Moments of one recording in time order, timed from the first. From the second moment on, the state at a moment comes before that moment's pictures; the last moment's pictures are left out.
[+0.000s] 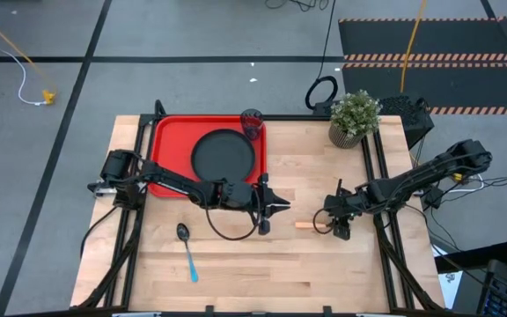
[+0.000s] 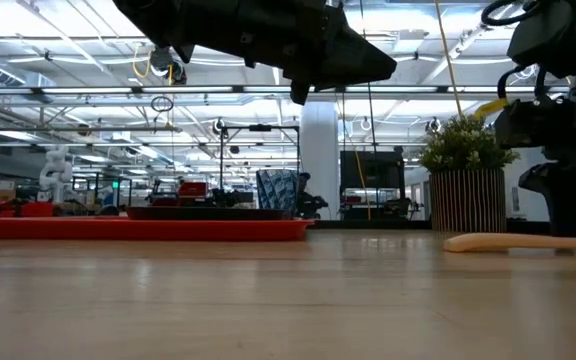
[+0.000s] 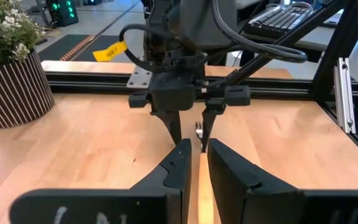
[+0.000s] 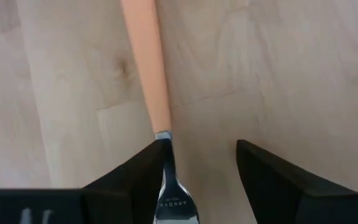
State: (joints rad) left arm -0.13 1.86 1.11 0.52 -0.11 -0.05; right arm 0.29 1.07 0.33 -0.41 -0.03 0.57
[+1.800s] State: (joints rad) left arm -0.17 1.86 1.11 0.59 -0.11 0.07; right arm 0.41 1.02 0.42 -0.37 0.10 0.33
